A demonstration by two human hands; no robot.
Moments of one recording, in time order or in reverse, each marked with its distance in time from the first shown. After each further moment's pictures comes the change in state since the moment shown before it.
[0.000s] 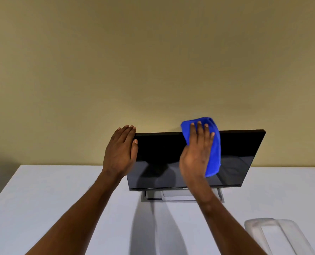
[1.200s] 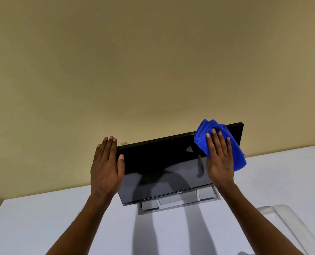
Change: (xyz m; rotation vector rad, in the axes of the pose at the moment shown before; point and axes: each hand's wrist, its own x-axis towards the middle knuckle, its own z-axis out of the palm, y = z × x) left_hand -0.004 0.006 0.015 0.068 0.095 0.025; right_hand -0.005 0.165 0.002 -0.189 0.185 -0.266
